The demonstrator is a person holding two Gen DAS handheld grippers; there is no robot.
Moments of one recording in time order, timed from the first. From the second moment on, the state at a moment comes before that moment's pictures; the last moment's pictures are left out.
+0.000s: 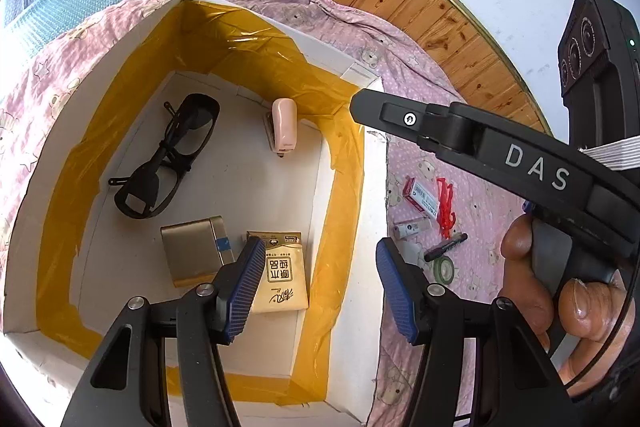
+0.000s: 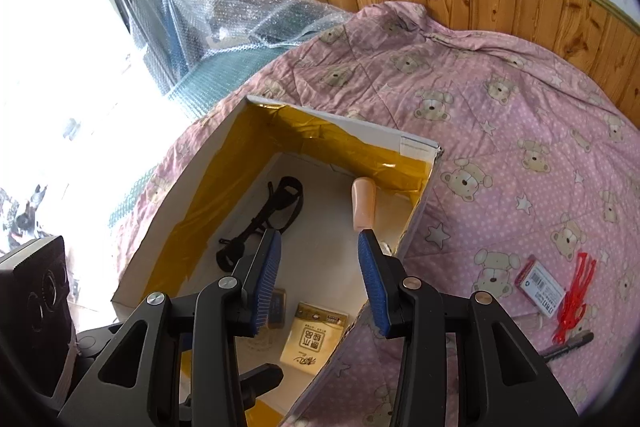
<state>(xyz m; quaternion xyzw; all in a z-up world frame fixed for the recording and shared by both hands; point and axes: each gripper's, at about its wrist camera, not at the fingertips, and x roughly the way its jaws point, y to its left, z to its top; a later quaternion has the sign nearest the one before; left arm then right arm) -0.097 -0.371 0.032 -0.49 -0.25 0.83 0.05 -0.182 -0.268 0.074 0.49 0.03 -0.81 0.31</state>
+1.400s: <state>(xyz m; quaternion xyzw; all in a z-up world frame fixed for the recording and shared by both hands) -0.009 -0.300 0.065 -0.47 -0.18 0.86 0.05 -0.060 -0.168 0.078 0.48 -0.08 -0.82 0.30</state>
